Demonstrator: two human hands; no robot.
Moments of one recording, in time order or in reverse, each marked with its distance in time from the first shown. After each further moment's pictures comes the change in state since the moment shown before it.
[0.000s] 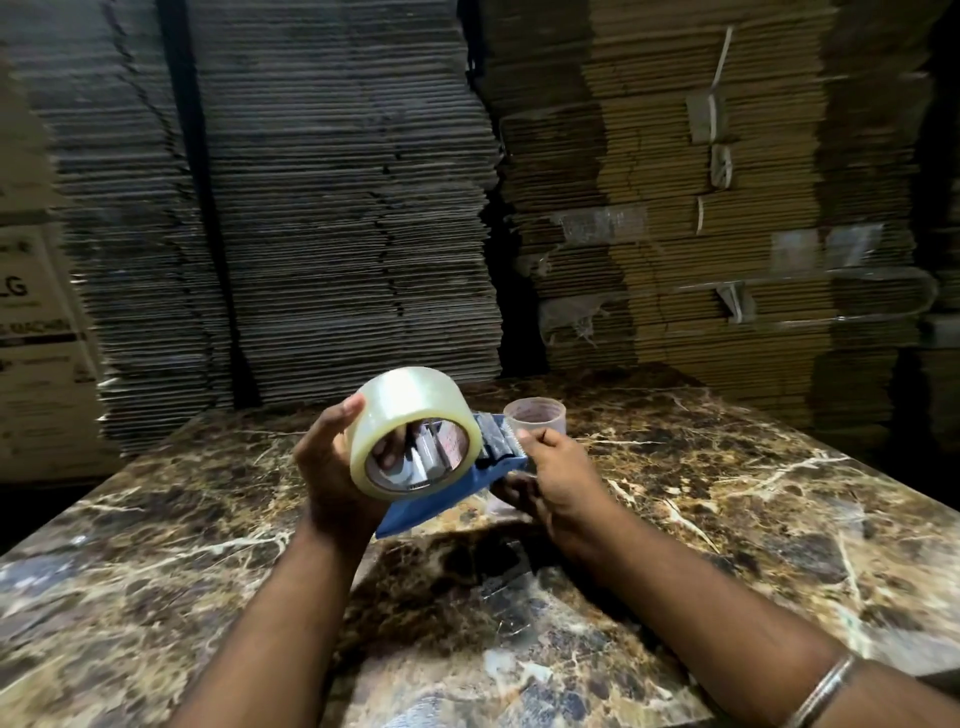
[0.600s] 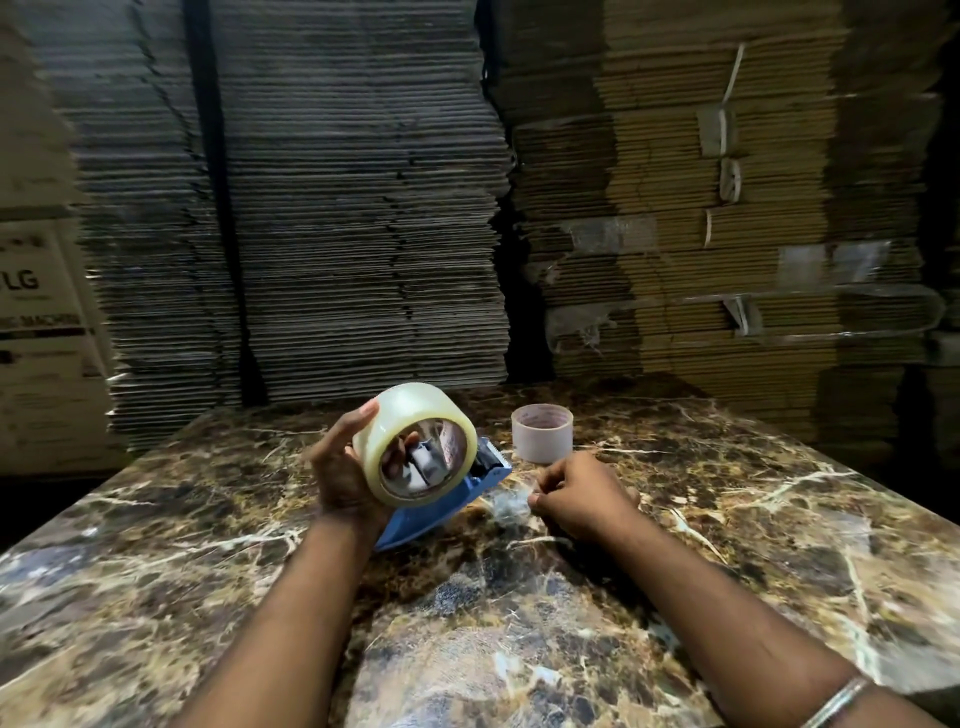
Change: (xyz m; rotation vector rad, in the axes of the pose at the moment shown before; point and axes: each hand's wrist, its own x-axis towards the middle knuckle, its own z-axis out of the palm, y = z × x) left_hand 0.000 -0.003 -0.004 -0.051 0.101 -0.114; right_hand 0.010 -0.003 -0.029 -1.298 0.192 -0.125
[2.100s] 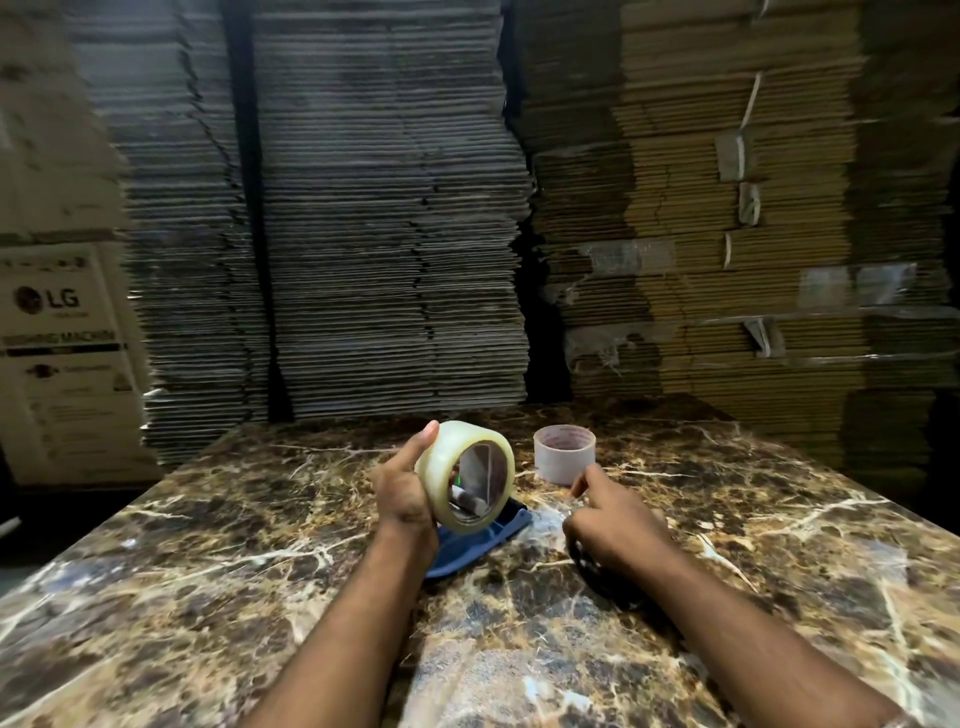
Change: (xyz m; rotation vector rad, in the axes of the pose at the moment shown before) left_hand 0.011 -0.020 -0.002 0.175 0.367 -0.122; right_hand -0.013 0.003 -0.007 -0.053 0.007 -0.085
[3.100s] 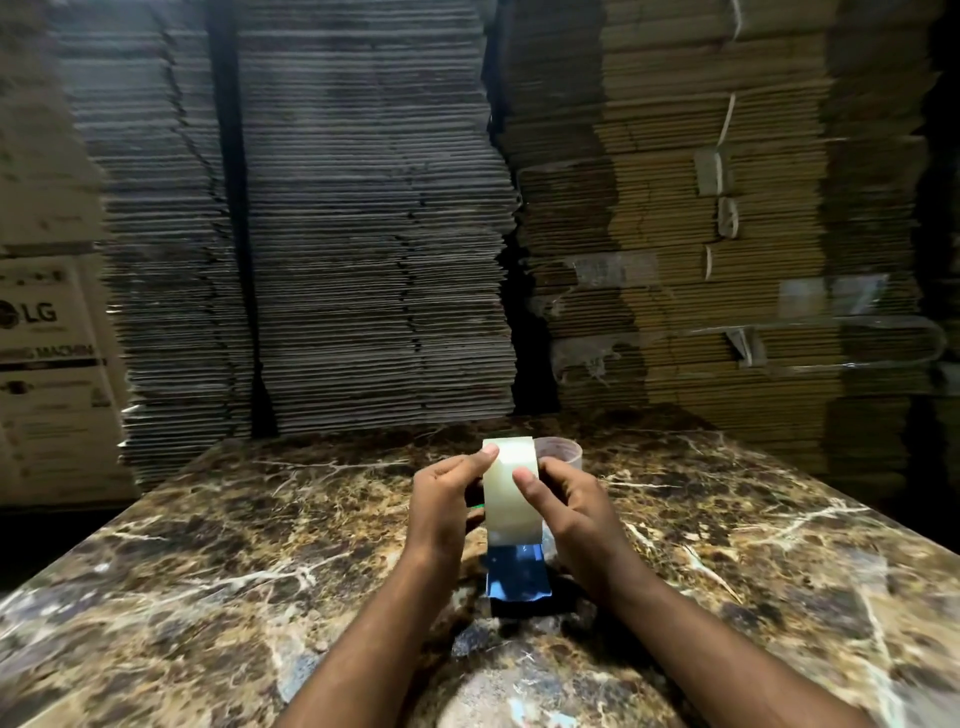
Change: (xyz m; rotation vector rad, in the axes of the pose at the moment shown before) left_hand -0.027 -0.013 0.032 0.310 -0.235 0.109; right_hand -0.007 -0.017 0.010 0.827 0.050 -0.453
